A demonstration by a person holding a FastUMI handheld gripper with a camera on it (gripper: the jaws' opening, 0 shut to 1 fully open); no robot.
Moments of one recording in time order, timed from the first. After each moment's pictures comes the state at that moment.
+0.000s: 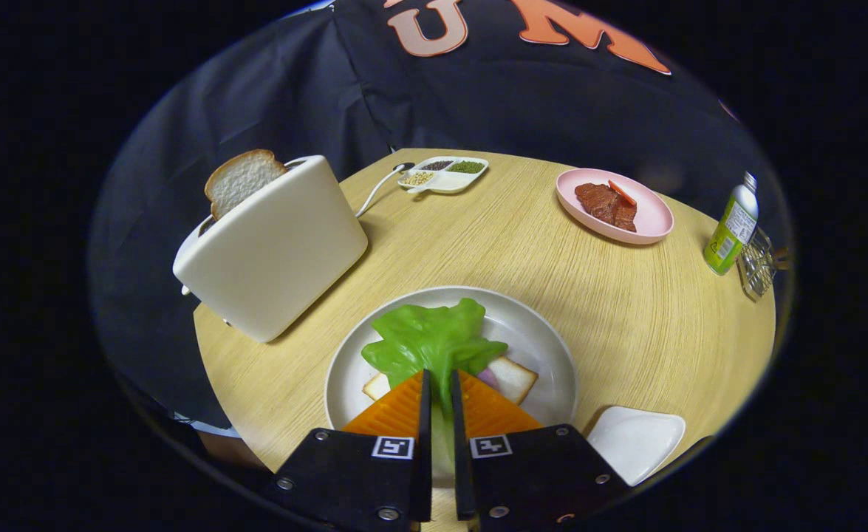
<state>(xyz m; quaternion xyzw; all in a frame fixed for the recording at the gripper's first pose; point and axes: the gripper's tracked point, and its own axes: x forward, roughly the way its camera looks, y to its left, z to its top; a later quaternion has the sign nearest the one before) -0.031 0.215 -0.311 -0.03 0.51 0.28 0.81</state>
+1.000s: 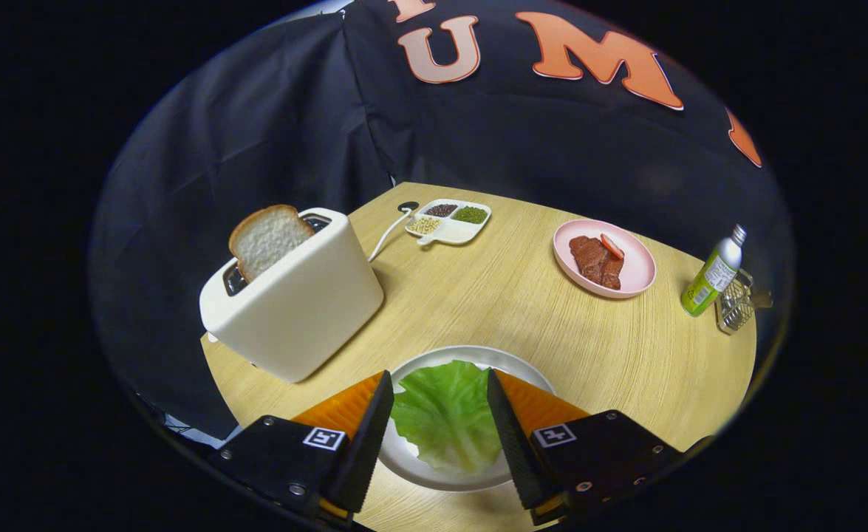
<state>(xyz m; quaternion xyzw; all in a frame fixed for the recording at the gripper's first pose) 0.000 0.254 -0.221 -0.03 0.47 0.27 0.84</state>
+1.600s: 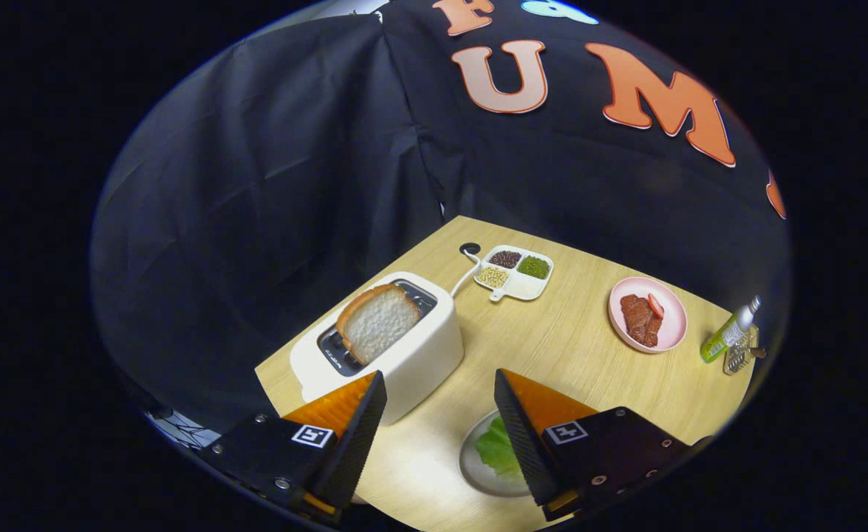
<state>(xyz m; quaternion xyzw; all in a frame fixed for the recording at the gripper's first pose) 0.013 0.363 -0.134 -0.01 0.45 0.33 0.83</state>
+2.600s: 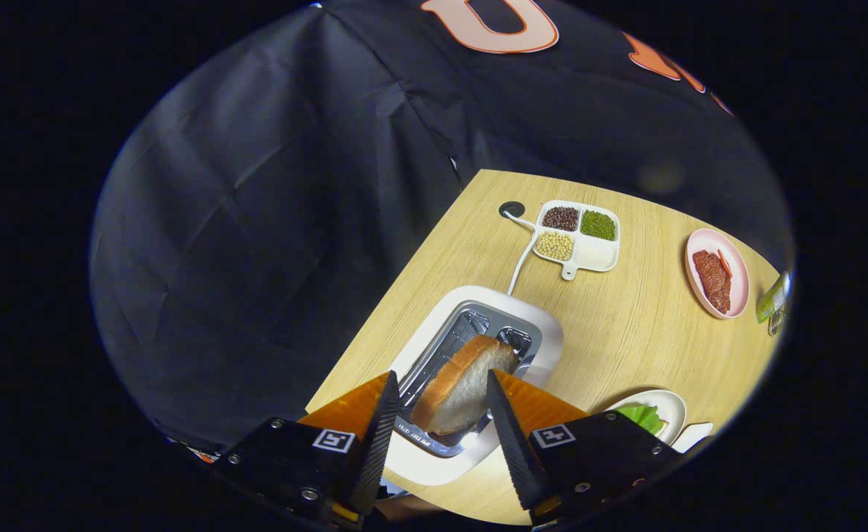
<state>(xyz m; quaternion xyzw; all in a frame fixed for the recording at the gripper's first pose) 0.026 0.479 -0.175 0.03 0.58 0.30 0.76</state>
